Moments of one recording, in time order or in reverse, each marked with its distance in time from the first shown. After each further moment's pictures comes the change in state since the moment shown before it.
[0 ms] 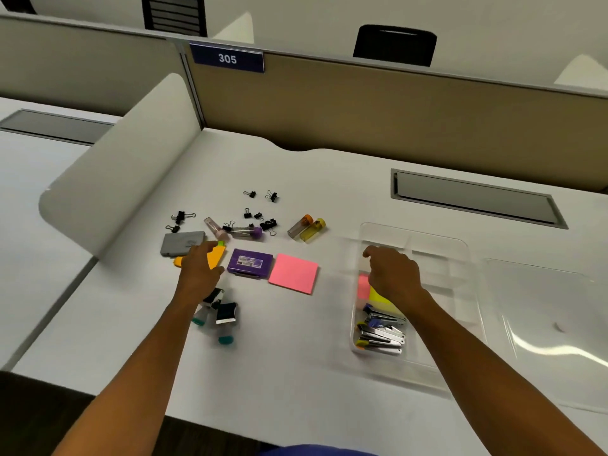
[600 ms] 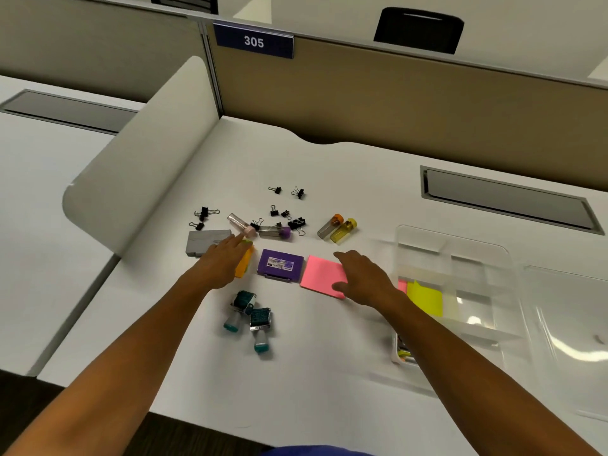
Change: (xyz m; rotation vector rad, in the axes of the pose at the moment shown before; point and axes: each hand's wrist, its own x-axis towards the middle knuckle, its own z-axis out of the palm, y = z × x) left_hand 0.072 -0.037 -0.020 0.810 -0.434 0.448; right_hand 0.030 -0.112 0.033 0.096 -0.326 -0.170
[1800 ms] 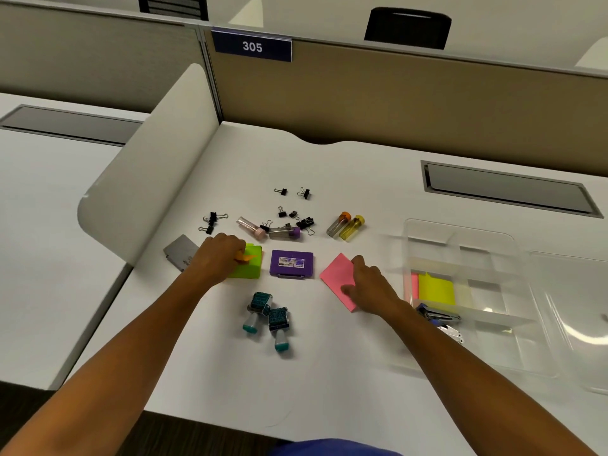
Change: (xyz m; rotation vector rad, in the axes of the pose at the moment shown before) left_hand -0.010 -0.026 -0.022 -0.015 0.159 -0.002; right_hand -0.002 -0.012 0.042 0.191 0.087 0.212
